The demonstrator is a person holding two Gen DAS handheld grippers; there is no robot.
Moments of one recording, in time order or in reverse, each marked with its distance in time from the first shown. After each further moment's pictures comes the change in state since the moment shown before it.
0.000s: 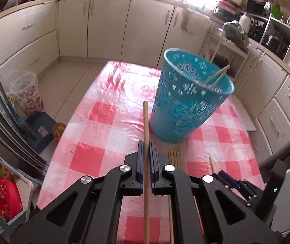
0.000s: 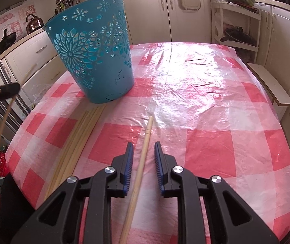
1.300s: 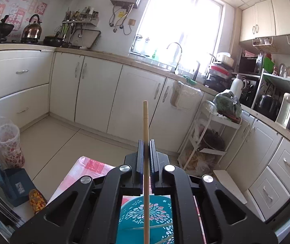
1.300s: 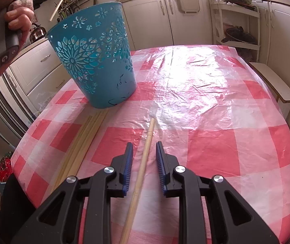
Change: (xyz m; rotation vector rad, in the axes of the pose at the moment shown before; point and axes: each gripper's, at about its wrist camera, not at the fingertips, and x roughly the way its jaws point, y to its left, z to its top) left arm 0.036 -0.059 0.154 -0.061 -0.443 -0.047; right arm -0.003 -0.008 -0.003 0.034 -0.046 0.058
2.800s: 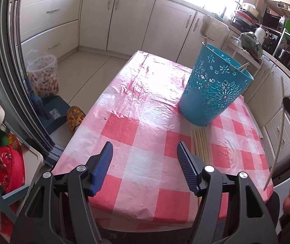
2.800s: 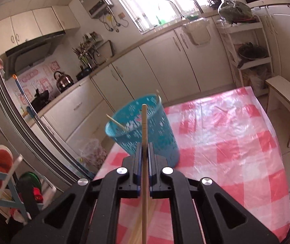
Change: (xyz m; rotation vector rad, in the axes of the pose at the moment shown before) left arm -0.138 0.123 -0.170 -0.038 0.447 0.138; right arm -0.093 0.020 0.093 0.145 -0.254 0.270
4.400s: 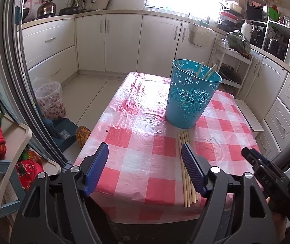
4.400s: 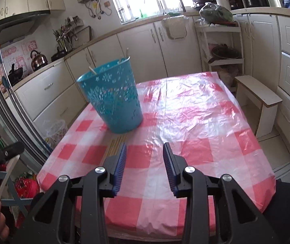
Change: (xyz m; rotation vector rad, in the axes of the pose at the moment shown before) left arm -0.081 -0.041 -0.011 0.130 -0.116 0.055; right arm -0.015 -0.010 -0.095 -0.096 0.086 -0.275
